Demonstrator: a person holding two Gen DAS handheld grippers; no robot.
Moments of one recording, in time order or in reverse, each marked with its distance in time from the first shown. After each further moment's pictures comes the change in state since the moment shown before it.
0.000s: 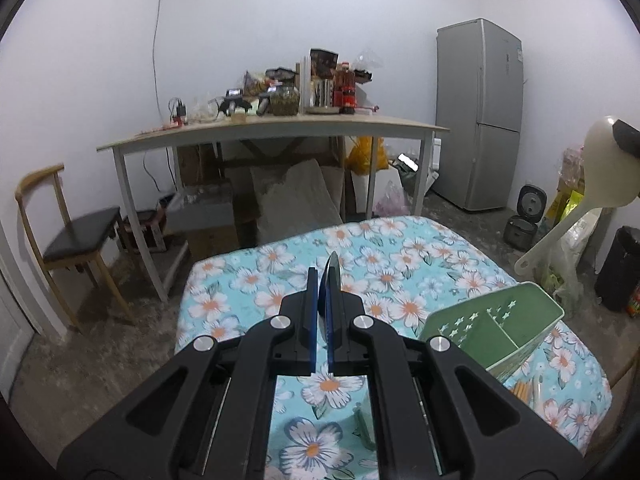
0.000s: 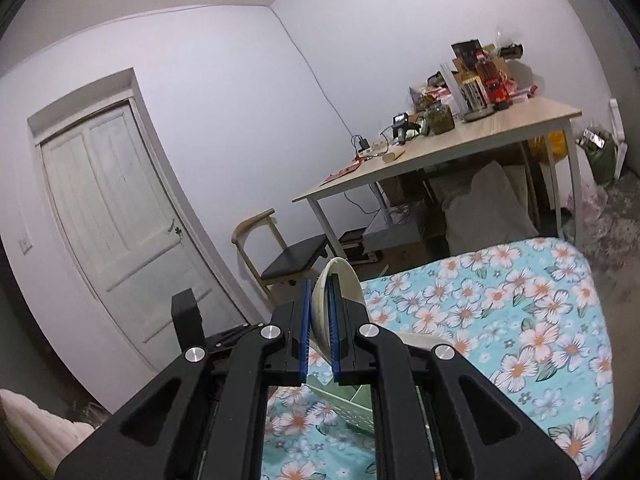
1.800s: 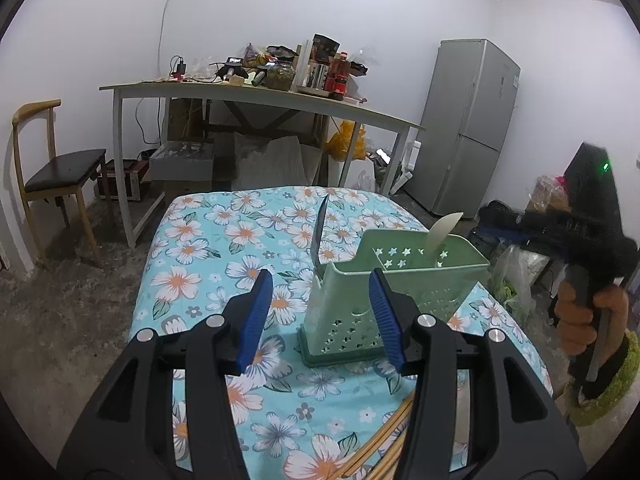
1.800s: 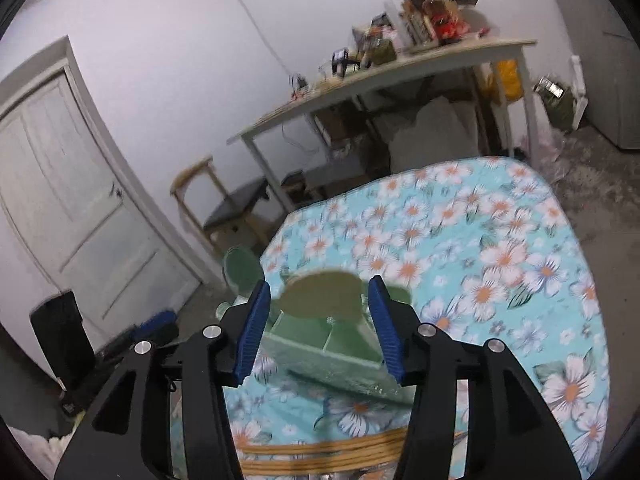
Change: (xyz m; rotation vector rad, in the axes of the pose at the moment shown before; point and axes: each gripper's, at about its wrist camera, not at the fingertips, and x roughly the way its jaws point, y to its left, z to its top) left arm -0.070 -0.010 -0.060 -0.155 0.044 -0.113; right arm 0.031 -0.048 -0.054 0.067 0.154 -0.199
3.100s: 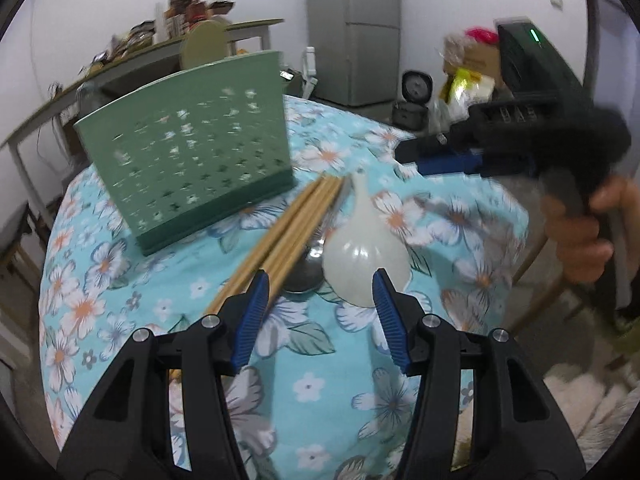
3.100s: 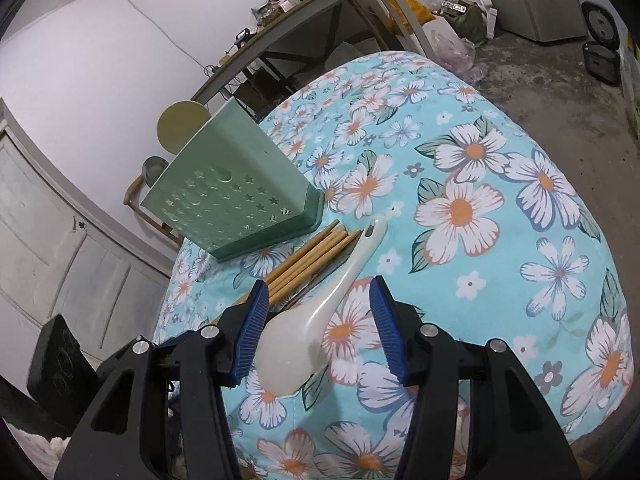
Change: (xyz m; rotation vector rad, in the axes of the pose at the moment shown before) left arm 0.026 -0.140 -0.143 0.454 0.272 -0.182; right arm -0.055 -0.082 -0.158 0.298 0.111 -0.144
